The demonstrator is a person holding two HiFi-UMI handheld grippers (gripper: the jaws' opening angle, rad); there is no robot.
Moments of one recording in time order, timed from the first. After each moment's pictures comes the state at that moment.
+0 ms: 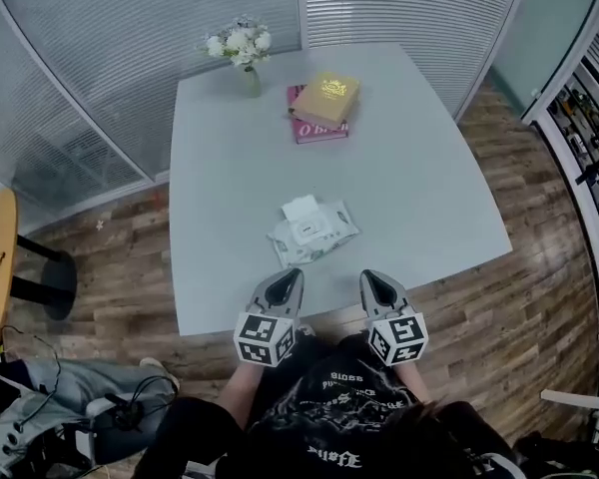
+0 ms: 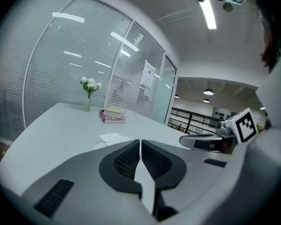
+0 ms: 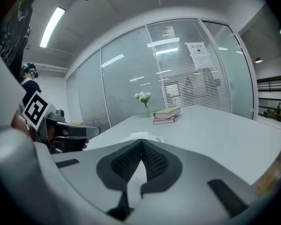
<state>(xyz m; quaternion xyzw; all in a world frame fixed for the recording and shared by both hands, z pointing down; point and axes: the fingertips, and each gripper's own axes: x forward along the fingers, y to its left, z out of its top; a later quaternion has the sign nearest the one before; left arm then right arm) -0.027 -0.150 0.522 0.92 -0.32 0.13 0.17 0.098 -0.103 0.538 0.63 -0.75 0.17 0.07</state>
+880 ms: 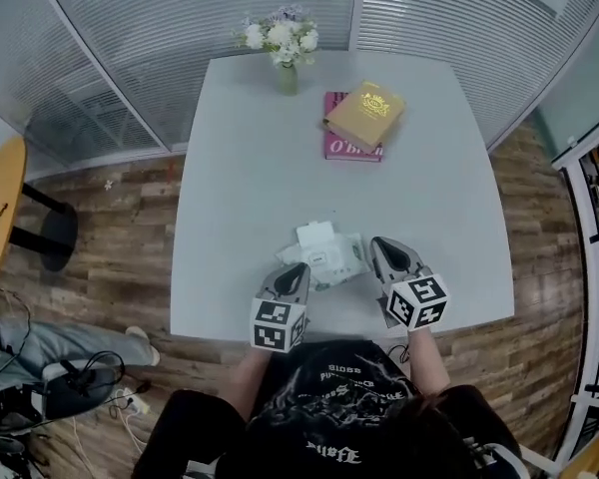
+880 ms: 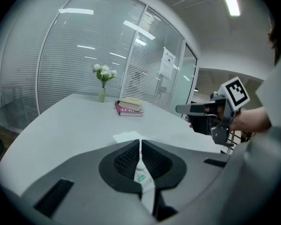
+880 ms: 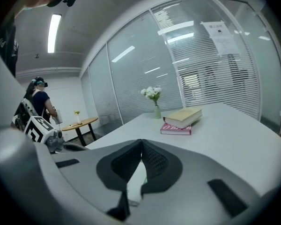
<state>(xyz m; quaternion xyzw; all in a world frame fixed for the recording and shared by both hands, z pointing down) -0.006 -0.242 0.561 0.87 -0.40 0.19 0.22 0.135 -0.267 0.516 0.52 -0.82 0.20 0.10</state>
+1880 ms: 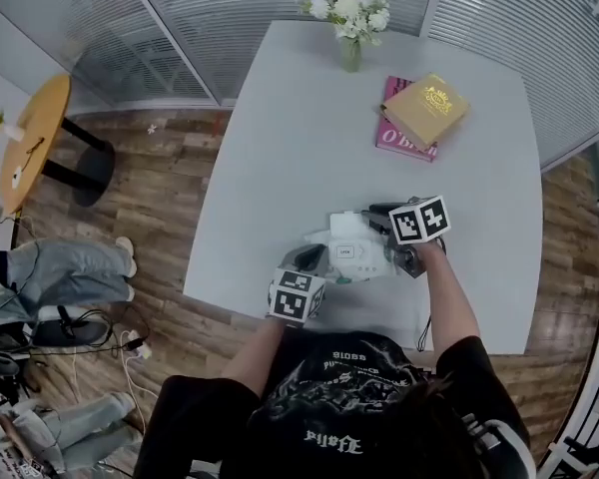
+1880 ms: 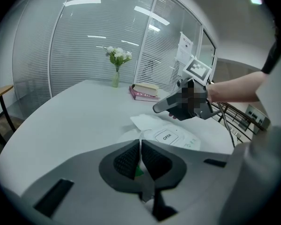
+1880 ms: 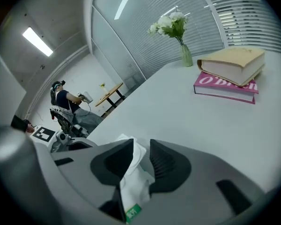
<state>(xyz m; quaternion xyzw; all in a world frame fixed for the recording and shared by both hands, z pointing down) -0.026 -0.266 0.622 0.81 -0.46 0.25 0.27 0.058 -0.356 0.618 0.24 -0.85 0.38 0.27</state>
